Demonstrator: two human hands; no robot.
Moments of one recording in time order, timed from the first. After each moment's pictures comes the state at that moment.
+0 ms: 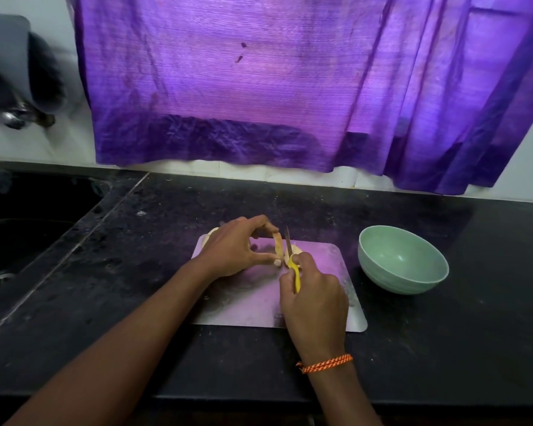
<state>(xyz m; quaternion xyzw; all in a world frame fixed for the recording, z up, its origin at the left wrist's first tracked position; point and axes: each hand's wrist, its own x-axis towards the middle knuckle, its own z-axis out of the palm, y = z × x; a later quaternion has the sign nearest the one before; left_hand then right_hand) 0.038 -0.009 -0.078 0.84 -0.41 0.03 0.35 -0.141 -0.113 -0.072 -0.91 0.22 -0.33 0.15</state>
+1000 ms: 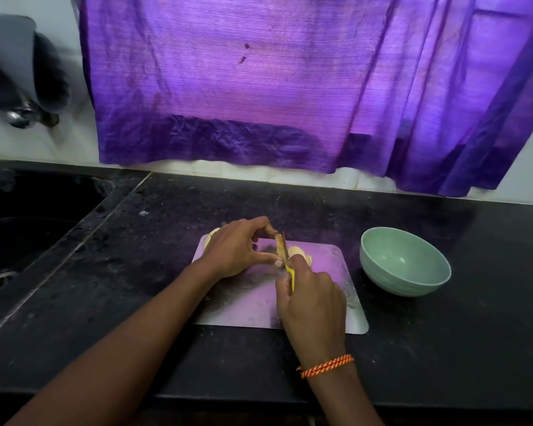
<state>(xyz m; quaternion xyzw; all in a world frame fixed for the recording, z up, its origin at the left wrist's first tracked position) 0.039 -0.012 -0.080 0.85 -0.40 0.05 0.34 -0.141 -0.109 -0.069 -0.93 0.19 -0.31 0.08</state>
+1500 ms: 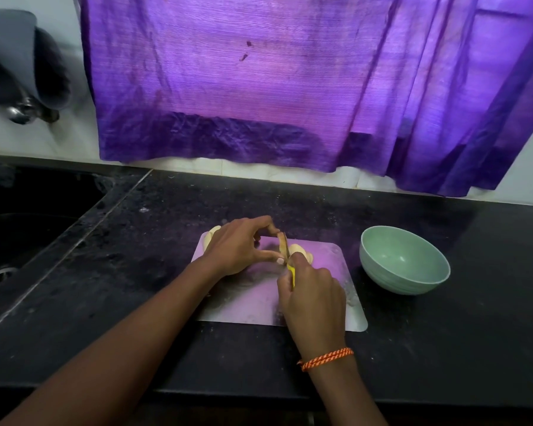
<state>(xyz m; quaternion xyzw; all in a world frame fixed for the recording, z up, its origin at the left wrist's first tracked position) 0.036 -0.015 -0.081 0.85 -0.40 0.05 0.34 -0.139 -0.112 -0.070 -0.94 0.20 -0.28 0.08</state>
